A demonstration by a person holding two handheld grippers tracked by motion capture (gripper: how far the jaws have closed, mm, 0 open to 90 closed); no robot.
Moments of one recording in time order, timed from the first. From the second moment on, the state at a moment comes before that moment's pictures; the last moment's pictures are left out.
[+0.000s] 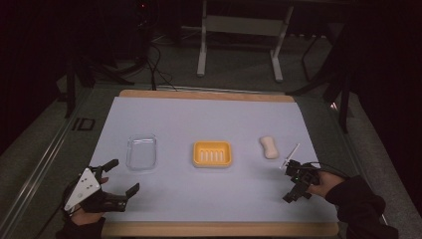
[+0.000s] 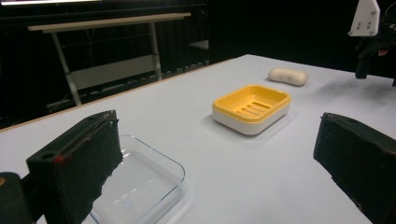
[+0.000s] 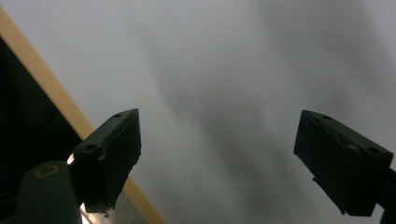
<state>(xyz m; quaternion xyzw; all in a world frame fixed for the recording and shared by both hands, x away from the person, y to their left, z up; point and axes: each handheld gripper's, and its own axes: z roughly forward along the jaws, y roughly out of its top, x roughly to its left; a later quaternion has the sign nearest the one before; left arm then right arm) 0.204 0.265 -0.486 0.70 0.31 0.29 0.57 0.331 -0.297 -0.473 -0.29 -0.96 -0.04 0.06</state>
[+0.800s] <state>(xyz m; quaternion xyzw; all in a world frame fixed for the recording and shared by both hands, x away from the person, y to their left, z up) 0.204 0.265 -0.486 0.70 0.31 0.29 0.57 0.369 -0.283 -0.471 -0.50 -0.86 0.05 0.08</state>
